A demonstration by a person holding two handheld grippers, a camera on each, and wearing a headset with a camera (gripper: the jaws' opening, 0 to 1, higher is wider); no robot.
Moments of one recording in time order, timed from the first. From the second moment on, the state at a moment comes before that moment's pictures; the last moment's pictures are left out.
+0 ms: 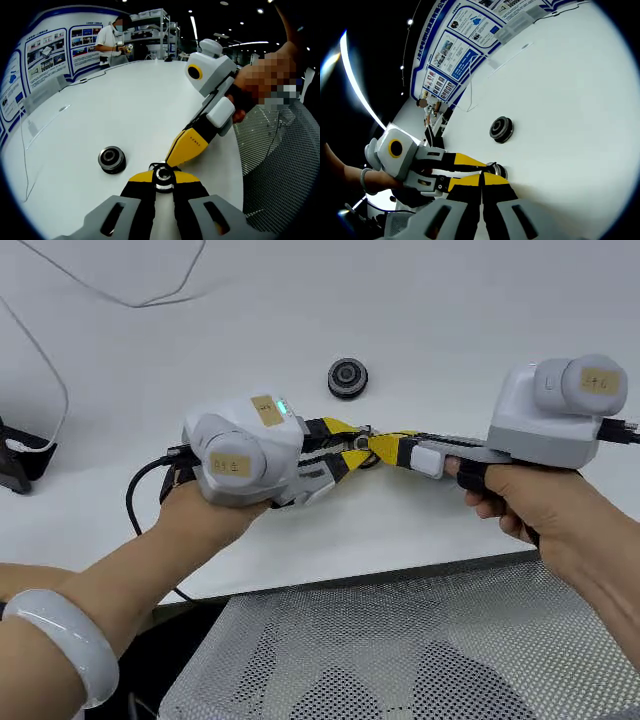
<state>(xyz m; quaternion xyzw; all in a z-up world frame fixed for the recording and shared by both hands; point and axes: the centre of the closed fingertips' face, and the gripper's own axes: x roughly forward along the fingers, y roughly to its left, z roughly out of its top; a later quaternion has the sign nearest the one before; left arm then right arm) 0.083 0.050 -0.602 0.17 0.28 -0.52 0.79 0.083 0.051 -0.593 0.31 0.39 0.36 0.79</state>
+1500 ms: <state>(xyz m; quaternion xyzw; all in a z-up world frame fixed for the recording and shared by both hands) 0.079 0.074 -0.599 0.14 0.29 -0.51 0.80 0.084 0.051 -0.588 0.33 0.39 0.35 0.79</state>
